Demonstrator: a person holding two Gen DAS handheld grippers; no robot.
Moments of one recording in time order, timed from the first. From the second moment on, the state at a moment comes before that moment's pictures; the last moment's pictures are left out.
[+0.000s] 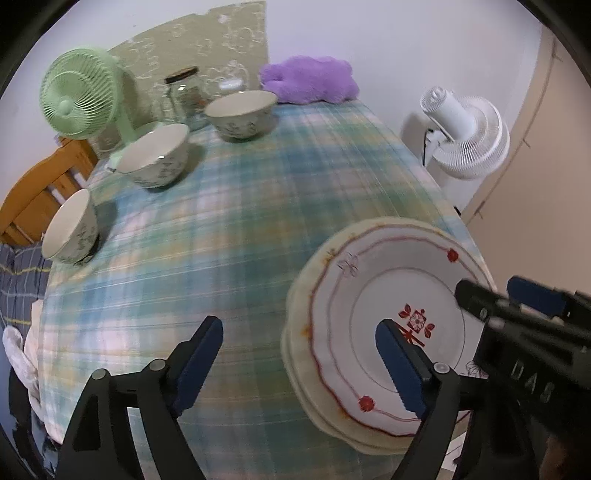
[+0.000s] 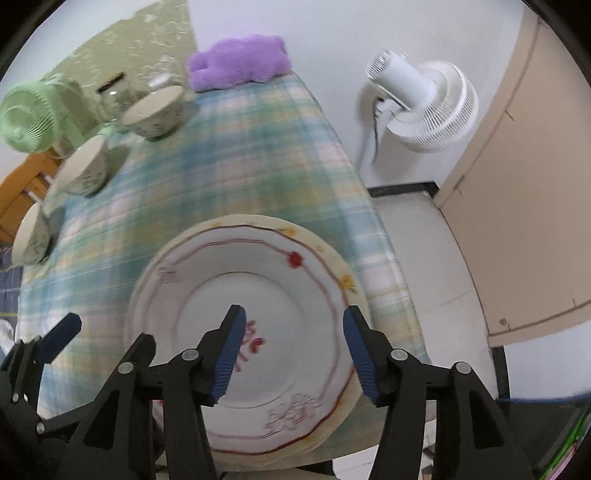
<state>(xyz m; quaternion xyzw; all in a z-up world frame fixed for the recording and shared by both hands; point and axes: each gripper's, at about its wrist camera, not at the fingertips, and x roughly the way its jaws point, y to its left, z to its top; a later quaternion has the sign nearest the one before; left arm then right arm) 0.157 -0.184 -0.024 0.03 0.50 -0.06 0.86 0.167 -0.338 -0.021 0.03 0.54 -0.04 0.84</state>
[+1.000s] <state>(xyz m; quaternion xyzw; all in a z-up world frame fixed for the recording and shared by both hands) 0.198 0.057 0.017 -0.01 0.44 0.02 0.90 0.210 -0.086 0.037 -0.01 0.44 0.06 0.89</state>
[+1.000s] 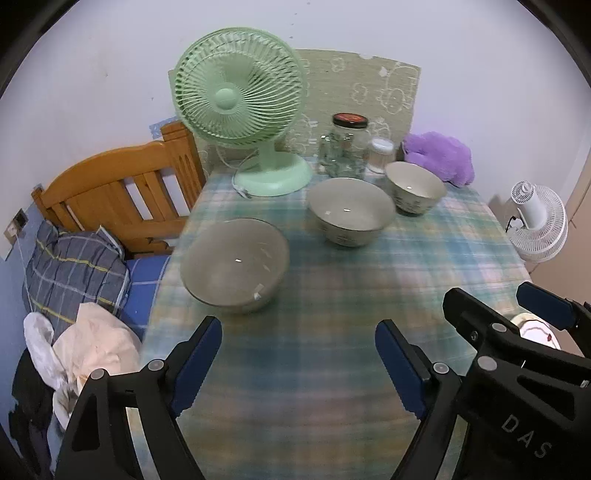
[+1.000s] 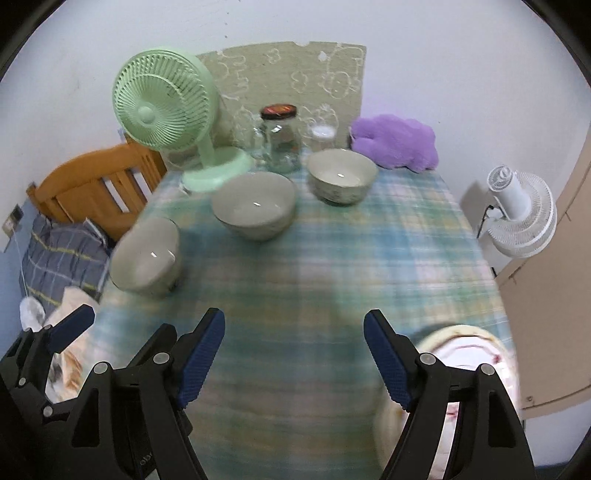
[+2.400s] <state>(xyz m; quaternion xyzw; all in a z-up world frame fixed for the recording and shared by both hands) 0.331 0.177 -0.075 -0.02 0.49 0.02 0.87 0.346 0.071 -0.060 0.00 0.50 0.05 0.87</state>
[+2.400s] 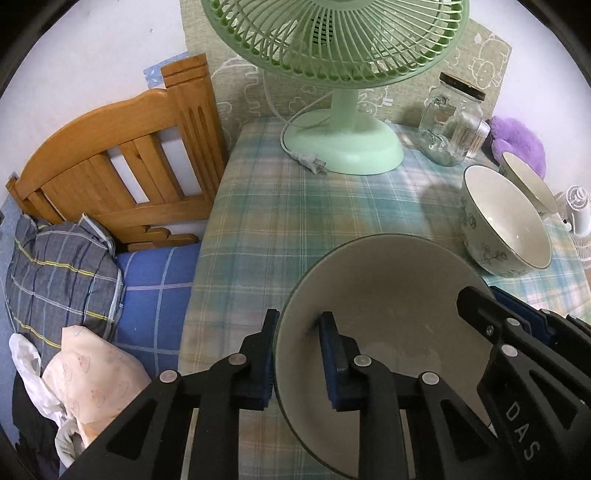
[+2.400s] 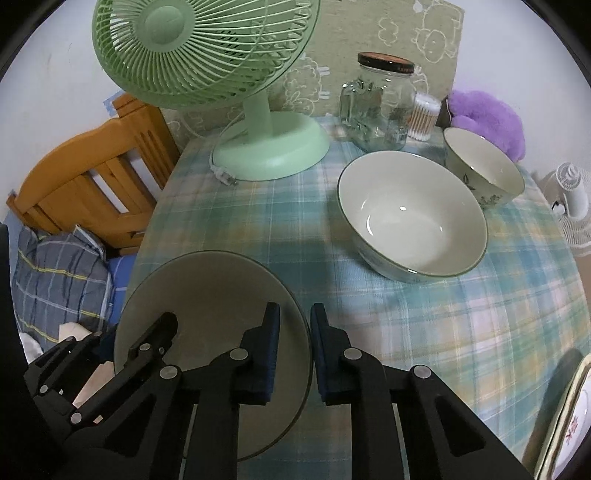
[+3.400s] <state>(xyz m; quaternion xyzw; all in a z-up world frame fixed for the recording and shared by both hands) 0.276 0.125 -0.027 -0.01 0.48 0.01 0.88 0.283 0.019 -0.010 0.00 0.48 0.03 0.88</state>
